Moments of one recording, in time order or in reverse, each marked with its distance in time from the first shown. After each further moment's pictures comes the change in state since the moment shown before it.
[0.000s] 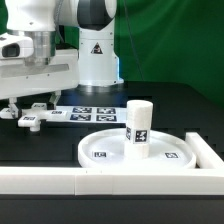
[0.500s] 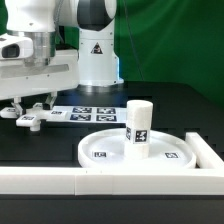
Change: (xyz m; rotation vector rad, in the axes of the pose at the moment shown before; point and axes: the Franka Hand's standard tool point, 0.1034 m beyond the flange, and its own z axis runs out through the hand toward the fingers) arm 0.004 -0.001 -0.001 0.000 0.002 0.012
